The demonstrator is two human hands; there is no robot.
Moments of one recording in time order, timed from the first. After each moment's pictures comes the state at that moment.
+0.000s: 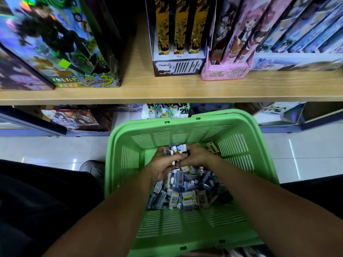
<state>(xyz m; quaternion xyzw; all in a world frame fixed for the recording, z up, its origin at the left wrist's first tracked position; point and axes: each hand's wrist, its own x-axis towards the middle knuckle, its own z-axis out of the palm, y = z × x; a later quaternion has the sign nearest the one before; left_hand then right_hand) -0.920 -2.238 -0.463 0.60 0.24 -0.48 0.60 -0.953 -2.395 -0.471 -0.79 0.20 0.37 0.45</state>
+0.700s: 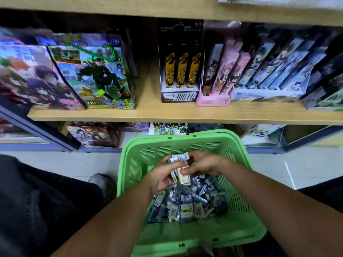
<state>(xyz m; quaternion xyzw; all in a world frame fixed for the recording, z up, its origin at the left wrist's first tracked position) -0.924 -2.233 -0.391 0.53 0.17 -0.50 0.67 -0.952 -2.409 -0.359 -0.68 0.19 0.41 0.58</state>
